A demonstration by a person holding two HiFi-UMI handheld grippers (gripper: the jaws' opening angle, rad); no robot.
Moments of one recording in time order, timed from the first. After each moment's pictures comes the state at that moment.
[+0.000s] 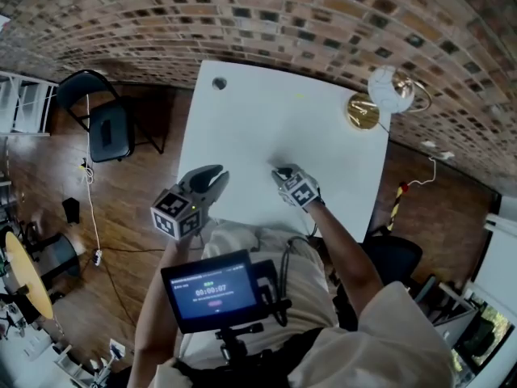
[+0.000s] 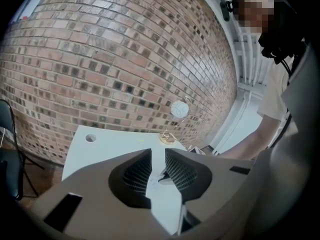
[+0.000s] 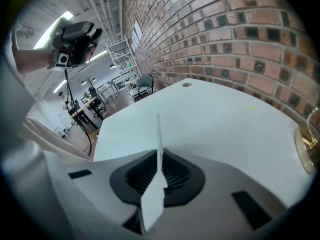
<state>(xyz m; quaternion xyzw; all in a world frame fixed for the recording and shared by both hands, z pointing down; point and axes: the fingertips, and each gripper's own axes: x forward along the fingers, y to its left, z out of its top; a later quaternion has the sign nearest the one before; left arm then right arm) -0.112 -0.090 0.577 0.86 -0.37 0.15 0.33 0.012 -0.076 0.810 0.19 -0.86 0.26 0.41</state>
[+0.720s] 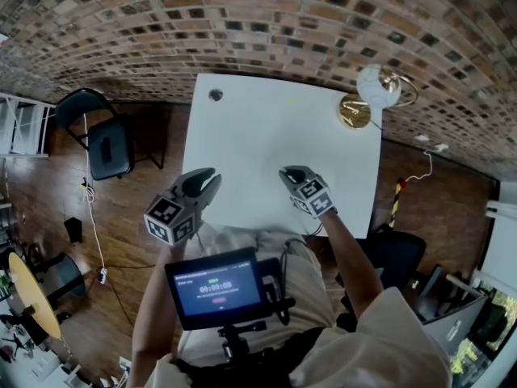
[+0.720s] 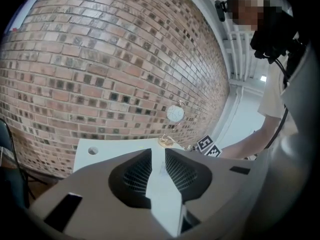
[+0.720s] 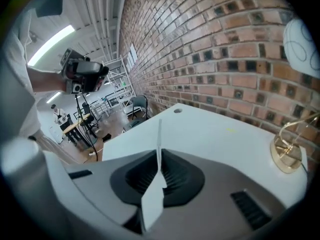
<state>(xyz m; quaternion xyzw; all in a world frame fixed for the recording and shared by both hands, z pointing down) -0.132 -0.098 0.537 0.88 -0.35 0.15 0.28 0.028 -0.097 0.713 0.26 -0.88 0.24 0.31</state>
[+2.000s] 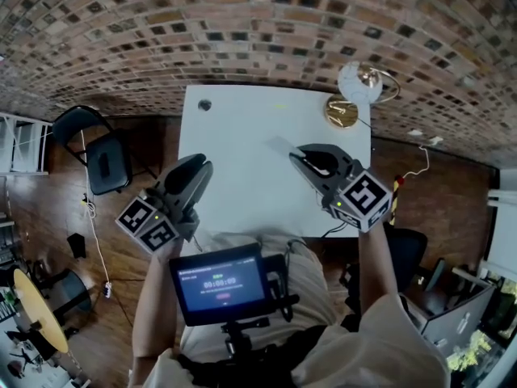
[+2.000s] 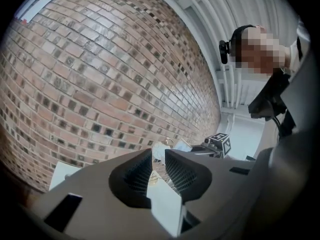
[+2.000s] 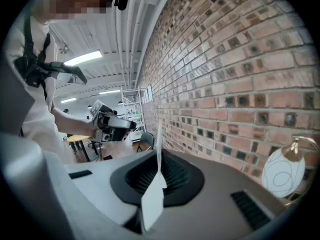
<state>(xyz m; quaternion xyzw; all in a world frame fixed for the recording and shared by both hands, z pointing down) -0.098 -0.135 0.400 0.90 -0.34 -0.02 0.28 0.056 -0.140 0.415 0.24 -0.95 0.13 0.16</state>
